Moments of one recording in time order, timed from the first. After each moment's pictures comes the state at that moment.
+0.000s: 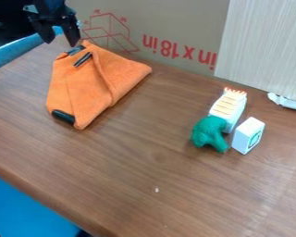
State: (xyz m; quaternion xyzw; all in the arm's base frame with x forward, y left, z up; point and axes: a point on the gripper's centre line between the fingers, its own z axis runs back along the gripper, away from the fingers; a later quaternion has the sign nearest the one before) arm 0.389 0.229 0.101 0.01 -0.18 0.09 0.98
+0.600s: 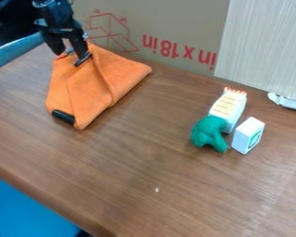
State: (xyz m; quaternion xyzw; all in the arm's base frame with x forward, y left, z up) arm 0.399 0.224 0.074 -0.03 -0.17 0.05 0.98
